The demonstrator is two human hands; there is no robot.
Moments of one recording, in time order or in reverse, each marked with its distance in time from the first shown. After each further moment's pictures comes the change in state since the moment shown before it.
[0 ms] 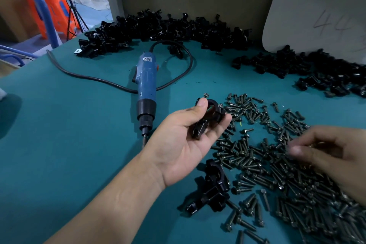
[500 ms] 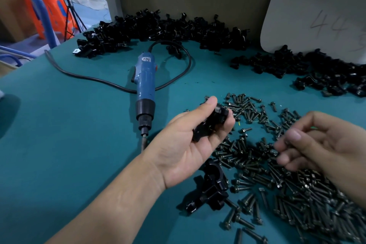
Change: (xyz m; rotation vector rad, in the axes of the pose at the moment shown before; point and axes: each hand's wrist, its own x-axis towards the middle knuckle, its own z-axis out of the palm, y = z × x) left_hand -0.001 -0.002 -0.004 0.057 -0.124 -0.086; right_hand -0.006 -0.034 0.002 0.654 -0.102 -0.046
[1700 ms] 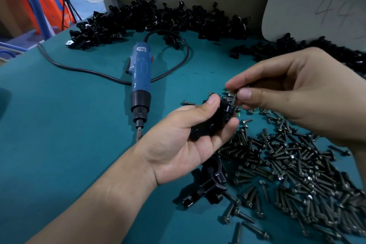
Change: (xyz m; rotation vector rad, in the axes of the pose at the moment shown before) left_hand -0.004 -0.001 0.004 0.108 -0.067 -0.054; right_hand 0.062 -0.061 0.035 -0.108 -0.157 -0.306
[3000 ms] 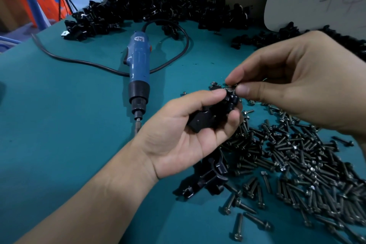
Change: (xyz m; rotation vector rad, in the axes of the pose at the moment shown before) left_hand 0.002 0.000 -0.007 -0.107 -0.115 -0.078; right_hand 0.001 0.000 0.004 -0.193 -0.008 -0.084
